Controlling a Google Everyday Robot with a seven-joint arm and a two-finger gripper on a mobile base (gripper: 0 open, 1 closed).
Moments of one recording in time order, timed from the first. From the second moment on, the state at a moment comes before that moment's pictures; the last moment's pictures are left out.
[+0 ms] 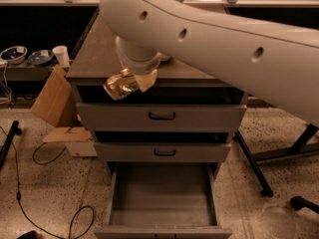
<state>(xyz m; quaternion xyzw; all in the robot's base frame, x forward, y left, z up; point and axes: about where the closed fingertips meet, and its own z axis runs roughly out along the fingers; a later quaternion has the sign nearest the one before) 0.596 0.055 0.884 -0.88 0.40 -0.20 0.18</state>
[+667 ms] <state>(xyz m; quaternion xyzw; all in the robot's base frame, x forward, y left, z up) 0.636 0.089 0.889 -0.88 0.38 -0.19 0.21</state>
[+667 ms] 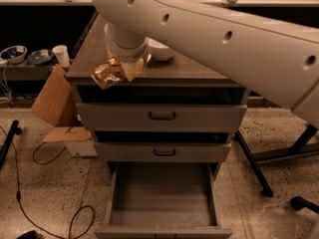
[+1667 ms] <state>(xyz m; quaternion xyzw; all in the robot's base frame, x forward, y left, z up) 0.708 0.134 0.894 -0.87 0.38 -0.18 0.24</state>
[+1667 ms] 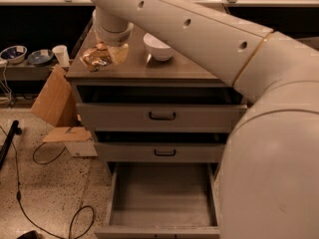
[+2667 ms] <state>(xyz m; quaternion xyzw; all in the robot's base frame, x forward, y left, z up) 0.733 0.167 0.885 -0.88 0.38 -0.18 0.22</state>
